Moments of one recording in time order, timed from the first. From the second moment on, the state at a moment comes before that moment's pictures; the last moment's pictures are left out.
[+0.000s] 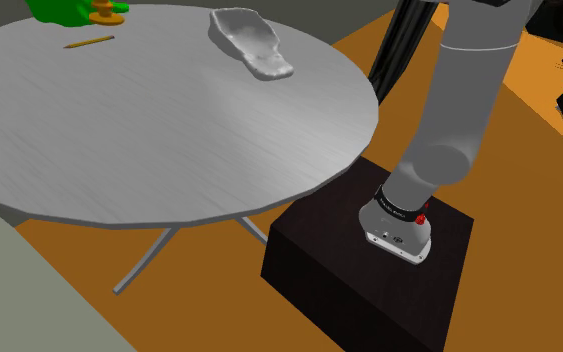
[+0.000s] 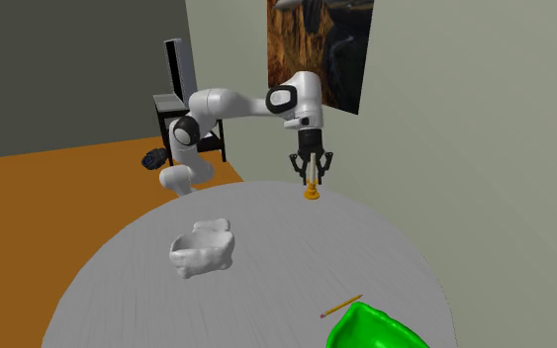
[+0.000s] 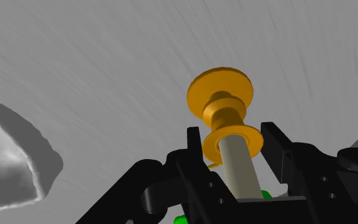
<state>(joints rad) 0.11 0.30 0.78 -1.25 -0.59 1.68 1.22</state>
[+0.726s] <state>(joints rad) -0.07 0.13 0.77 -1.38 -0.44 1.74 1.08</state>
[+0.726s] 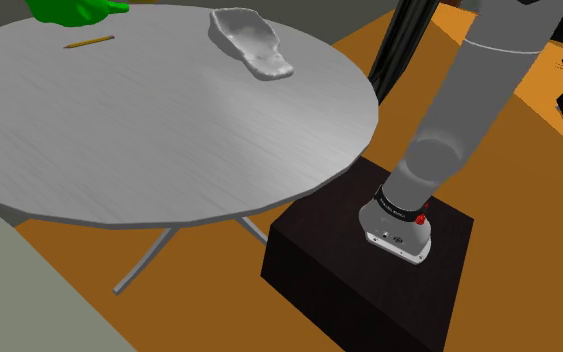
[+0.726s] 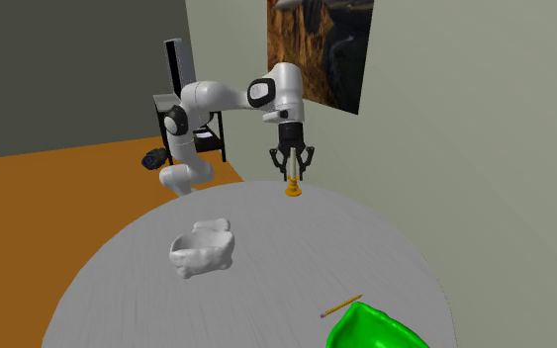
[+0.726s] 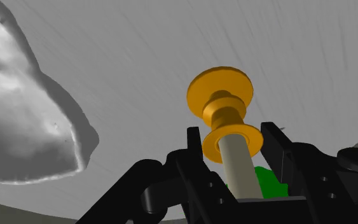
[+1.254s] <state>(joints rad) -0.23 -0.12 0.64 -1.64 -0.20 1.88 0.83</state>
